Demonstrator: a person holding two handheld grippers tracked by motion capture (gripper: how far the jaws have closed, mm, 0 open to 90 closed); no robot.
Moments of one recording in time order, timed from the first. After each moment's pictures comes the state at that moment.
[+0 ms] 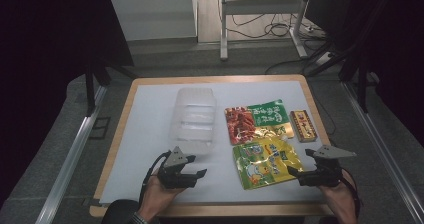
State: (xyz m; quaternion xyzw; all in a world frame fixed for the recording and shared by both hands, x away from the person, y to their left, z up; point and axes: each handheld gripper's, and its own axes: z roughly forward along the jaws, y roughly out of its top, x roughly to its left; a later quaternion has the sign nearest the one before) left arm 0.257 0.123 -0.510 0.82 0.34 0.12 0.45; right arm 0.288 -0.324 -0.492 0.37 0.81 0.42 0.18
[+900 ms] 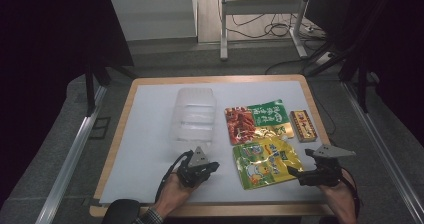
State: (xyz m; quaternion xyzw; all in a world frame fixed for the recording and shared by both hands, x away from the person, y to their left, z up) left arm 0.269 0.073 -0.514 0.85 0.30 0.12 0.42; right arm 0.290 -0.325 -0.493 0.37 0.81 0.41 0.17
